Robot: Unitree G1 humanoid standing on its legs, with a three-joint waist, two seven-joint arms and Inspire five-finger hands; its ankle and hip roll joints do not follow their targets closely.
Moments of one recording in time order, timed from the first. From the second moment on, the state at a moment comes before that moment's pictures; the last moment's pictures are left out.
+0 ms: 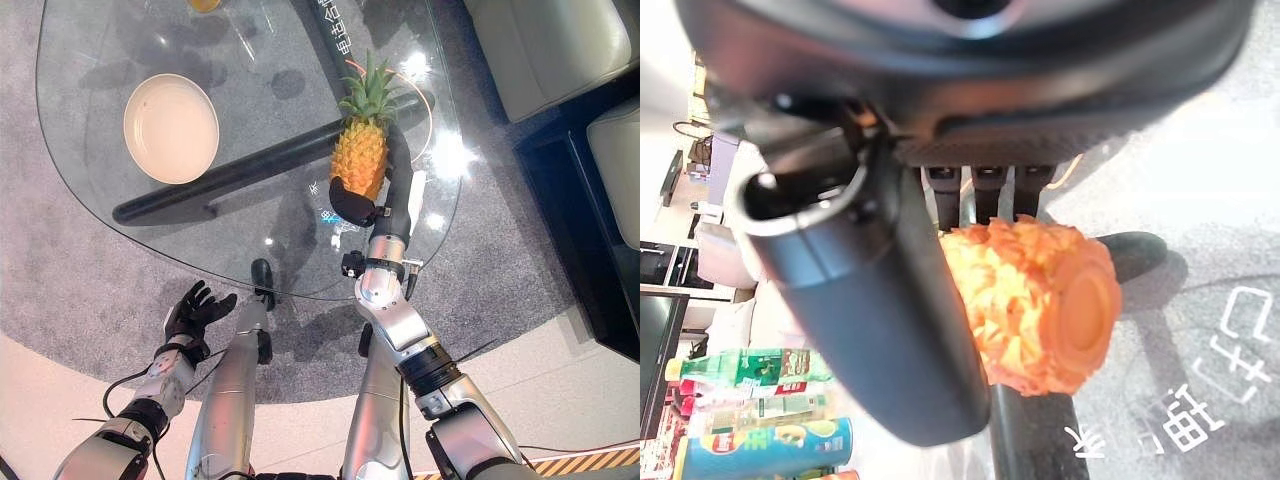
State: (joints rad) left arm -0.41 0.24 -0.23 1.00 -0.75 -0.26 0.12; right arm -0.59 -0.37 0.41 0.17 0.30 -0.01 -0.77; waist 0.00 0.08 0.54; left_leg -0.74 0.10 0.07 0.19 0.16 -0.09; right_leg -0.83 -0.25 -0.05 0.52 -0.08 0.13
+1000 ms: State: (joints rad) left arm -0.41 0.22 -0.26 1.00 -0.75 -0.26 0.14; right arm -0.68 -0.36 0.43 0.25 0.35 0.10 -0.84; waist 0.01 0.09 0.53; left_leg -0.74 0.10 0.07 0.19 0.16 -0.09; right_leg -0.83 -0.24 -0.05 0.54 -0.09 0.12
